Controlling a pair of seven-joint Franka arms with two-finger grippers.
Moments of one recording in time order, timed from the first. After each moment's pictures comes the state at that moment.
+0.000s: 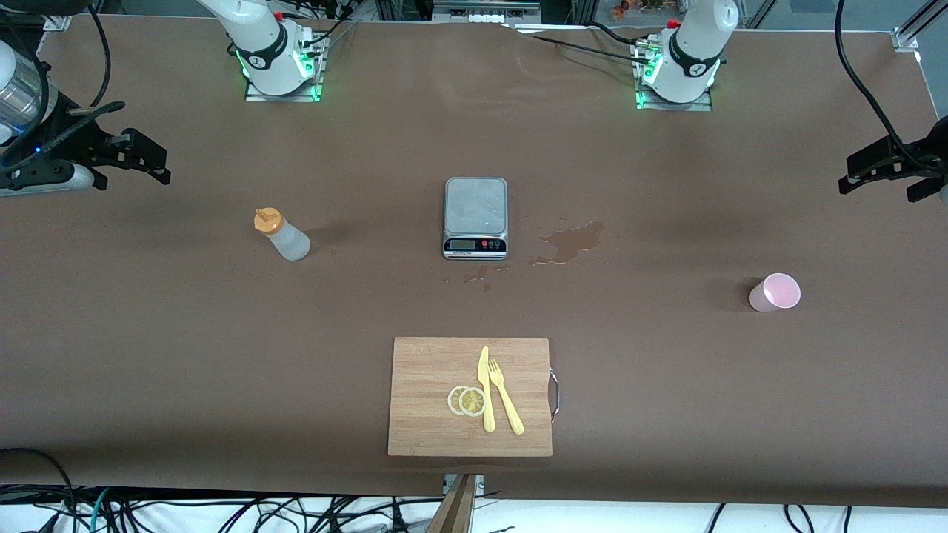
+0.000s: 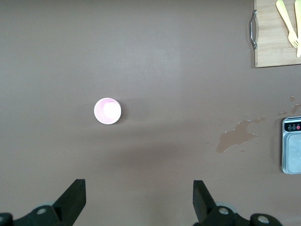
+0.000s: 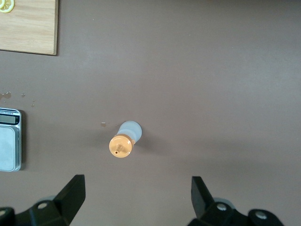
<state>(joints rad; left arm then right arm) 0.06 0.09 0.01 -1.43 -0.04 1.48 0.13 0.02 -0.05 0.04 -1.71 0.02 1.67 -0.04</state>
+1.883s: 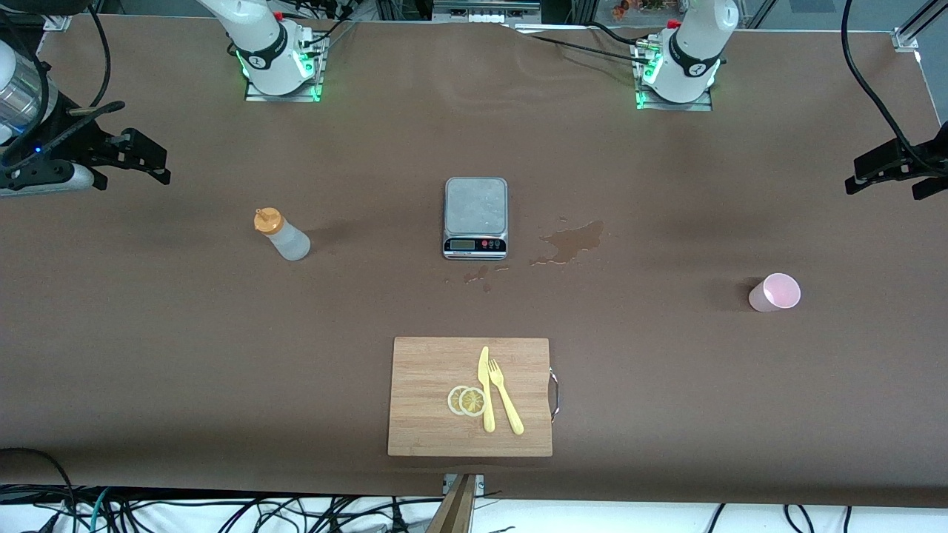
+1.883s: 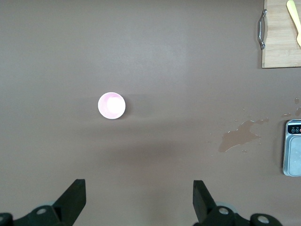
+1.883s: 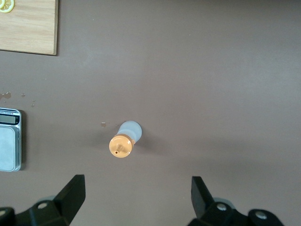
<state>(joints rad) 0.08 0.09 0.01 -1.44 -0.04 1.47 0.12 0.02 -0.05 0.04 -1.71 0.02 1.67 -0.04</state>
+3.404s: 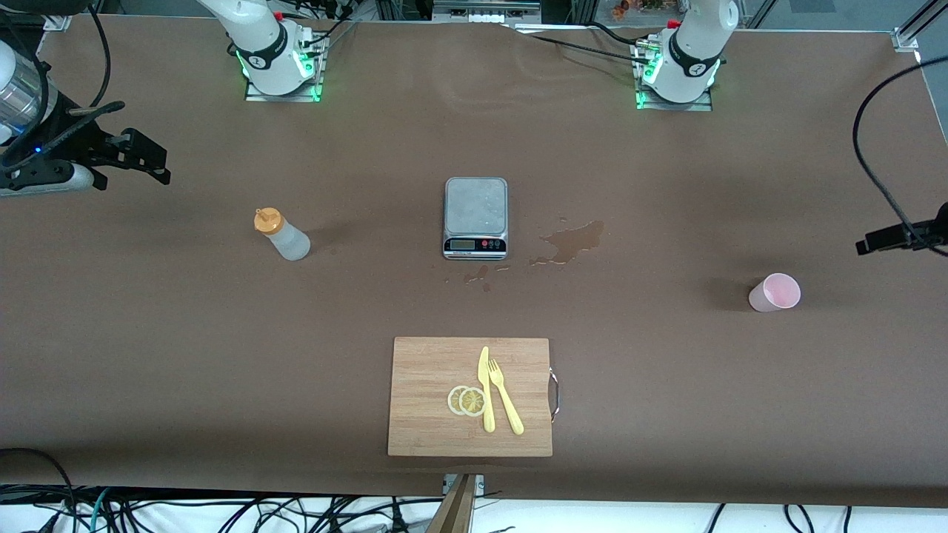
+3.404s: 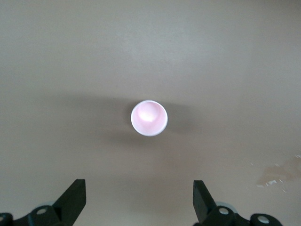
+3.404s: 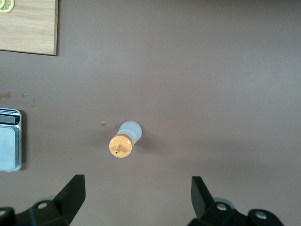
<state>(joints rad) 0.24 0.30 0.02 -1.53 -0.04 1.70 0.12 0.02 -0.05 0.04 -1.71 0.03 1.67 -0.04</state>
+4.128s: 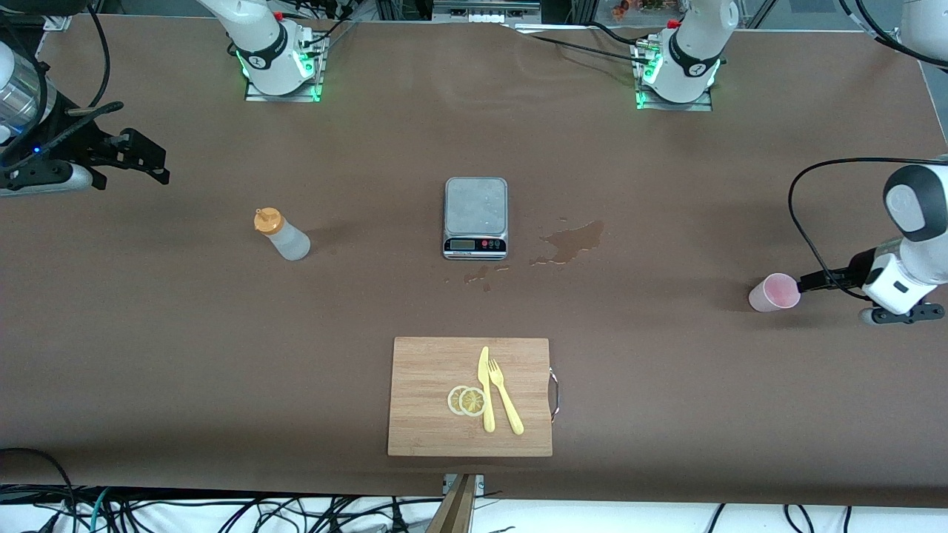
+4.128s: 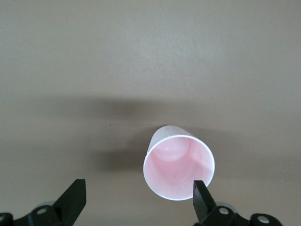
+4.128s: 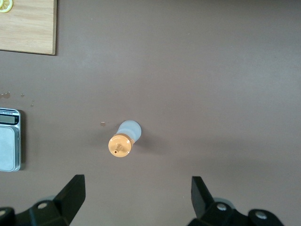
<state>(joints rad) 0.27 0.44 0.02 -1.84 -0.04 2.18 0.20 0.02 -0.05 0.04 -1.71 0.03 1.67 -0.04</state>
